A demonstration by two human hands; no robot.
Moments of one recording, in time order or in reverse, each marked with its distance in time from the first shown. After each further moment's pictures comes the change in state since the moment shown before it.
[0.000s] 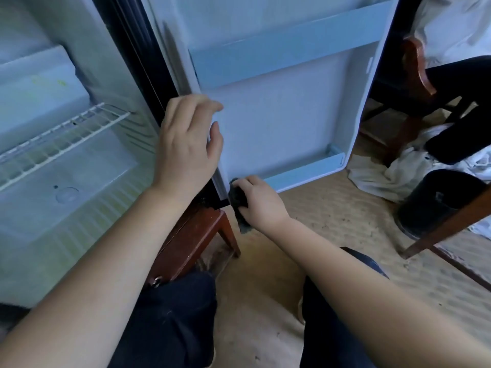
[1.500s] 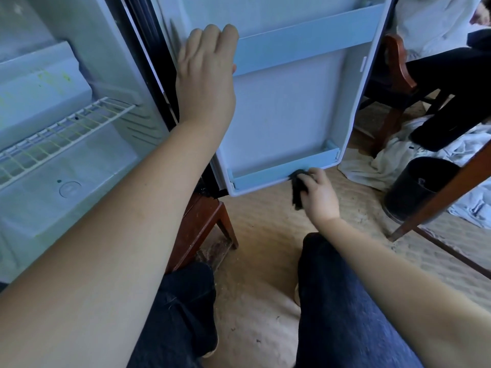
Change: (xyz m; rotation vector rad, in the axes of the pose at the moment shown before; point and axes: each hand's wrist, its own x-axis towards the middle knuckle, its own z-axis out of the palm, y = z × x) left_hand 0.065 0.008 0.015 0.246 0.113 -0.050; right_hand -0.066 0.091 -0.017 -0.072 0.378 0.258
